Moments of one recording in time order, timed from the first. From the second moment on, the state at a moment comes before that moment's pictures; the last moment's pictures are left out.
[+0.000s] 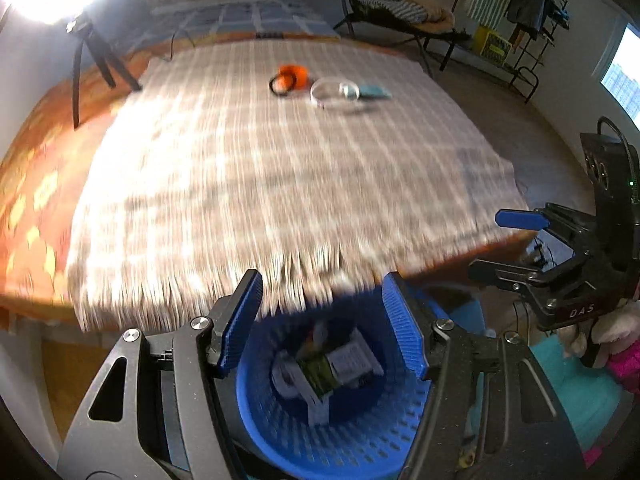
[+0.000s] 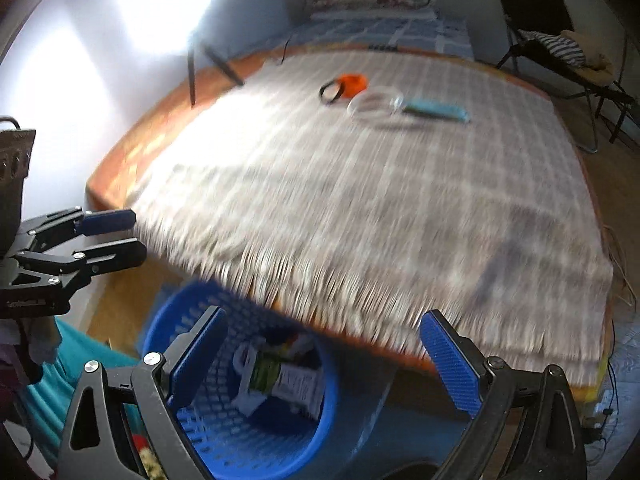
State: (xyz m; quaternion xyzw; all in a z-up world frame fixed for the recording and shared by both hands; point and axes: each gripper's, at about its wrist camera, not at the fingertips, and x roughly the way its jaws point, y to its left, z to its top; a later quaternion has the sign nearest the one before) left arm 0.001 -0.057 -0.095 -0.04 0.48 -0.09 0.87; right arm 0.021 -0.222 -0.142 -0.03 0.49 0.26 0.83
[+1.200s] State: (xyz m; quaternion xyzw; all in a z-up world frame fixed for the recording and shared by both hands) left arm 0.247 -0.030 -0.124 -0.07 0.47 -0.08 0.88; right arm 0.238 -0.219 -0.164 0.10 0.50 0.23 0.83
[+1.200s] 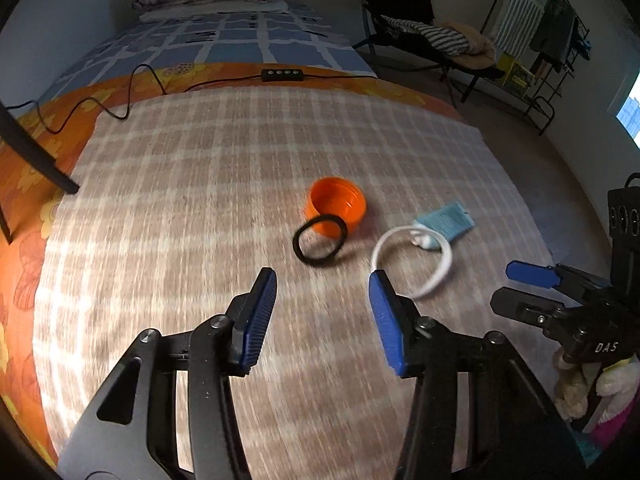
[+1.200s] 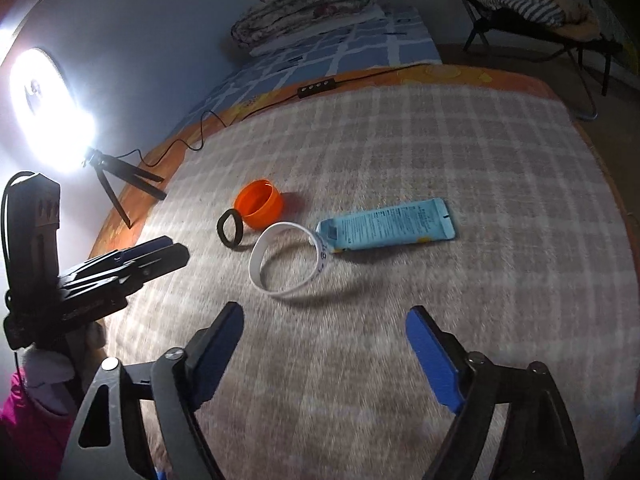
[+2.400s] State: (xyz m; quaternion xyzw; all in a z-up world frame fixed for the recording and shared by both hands) left arm 0.285 -0.040 -0.155 -0.03 0.47 -0.08 0.88; right arm 0.277 -0.206 -0.189 0.16 0.52 0.24 0.81
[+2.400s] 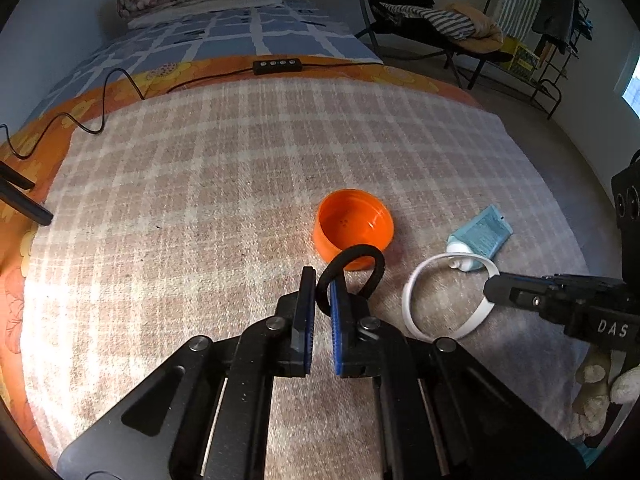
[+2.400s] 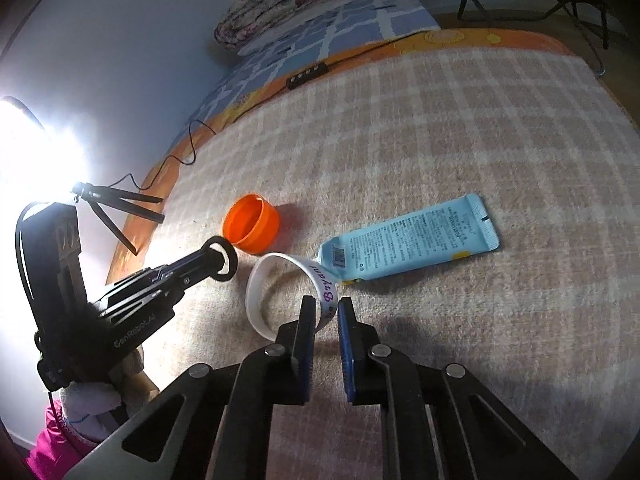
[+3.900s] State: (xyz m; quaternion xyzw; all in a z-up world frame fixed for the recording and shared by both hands) left arm 0.041 -0.057 -0.058 -0.04 0.42 -0.11 0.90; right arm 0.048 -0.224 -0.087 0.06 0.43 0.31 0.84
